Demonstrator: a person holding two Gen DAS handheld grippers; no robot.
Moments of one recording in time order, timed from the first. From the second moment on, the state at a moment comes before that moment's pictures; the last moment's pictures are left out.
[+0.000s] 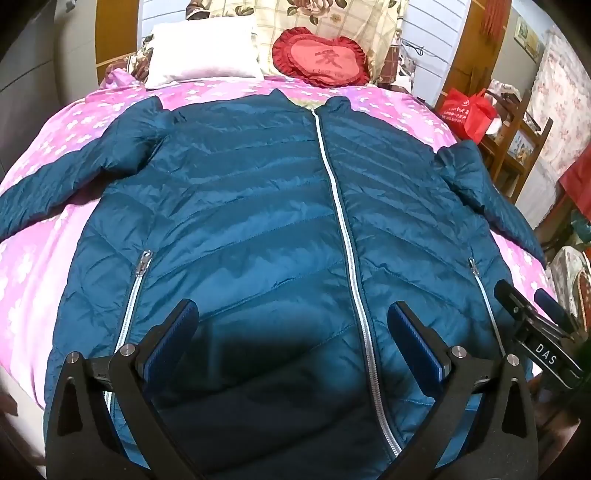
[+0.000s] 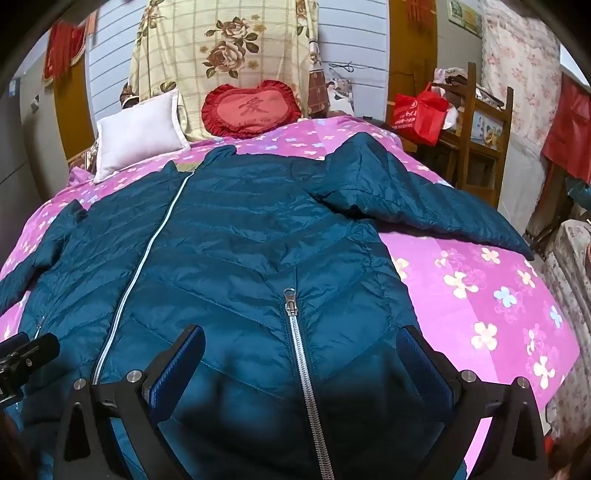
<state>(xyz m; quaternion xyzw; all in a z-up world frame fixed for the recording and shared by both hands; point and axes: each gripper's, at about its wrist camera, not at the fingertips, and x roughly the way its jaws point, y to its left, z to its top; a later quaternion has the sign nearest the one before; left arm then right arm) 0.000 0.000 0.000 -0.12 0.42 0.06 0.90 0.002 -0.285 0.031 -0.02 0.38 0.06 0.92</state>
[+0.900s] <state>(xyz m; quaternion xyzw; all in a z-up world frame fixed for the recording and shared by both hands) 0.004 0.000 -0.007 -0.12 0.42 0.05 0.90 0.003 -0.280 0.027 -0.05 0.39 0.04 0.92</state>
